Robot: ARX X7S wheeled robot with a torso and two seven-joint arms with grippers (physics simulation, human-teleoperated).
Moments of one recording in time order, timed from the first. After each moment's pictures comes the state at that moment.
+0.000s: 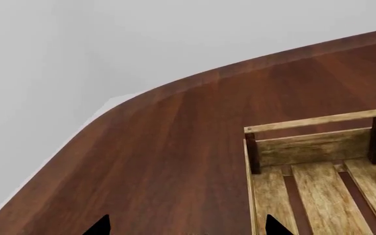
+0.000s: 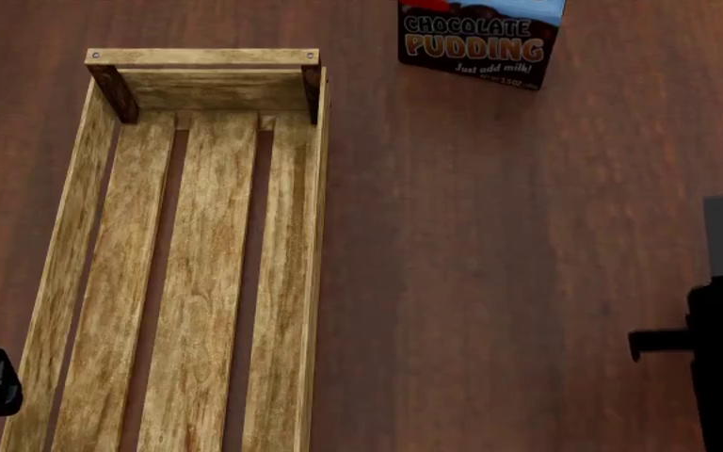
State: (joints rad) left arm -0.13 -0.39 0.04 0.67 -0.19 -0.55 -0.39; right arm 0.96 0.76 -0.55 0.11 0.92 1.07 0.70
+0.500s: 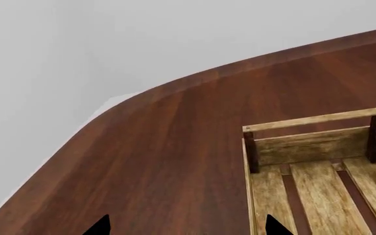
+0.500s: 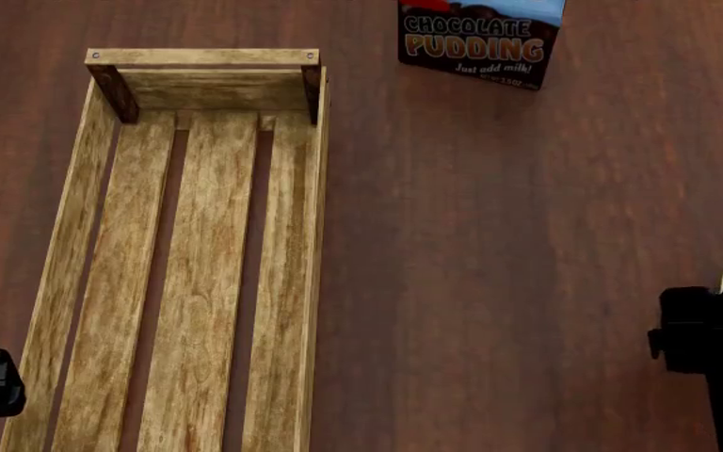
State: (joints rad) left arm -0.13 -0.40 0.05 0.66 -0.19 -0.55 -0.39; right arm 0.93 0.78 -0.51 0.08 0.91 1.06 0.73
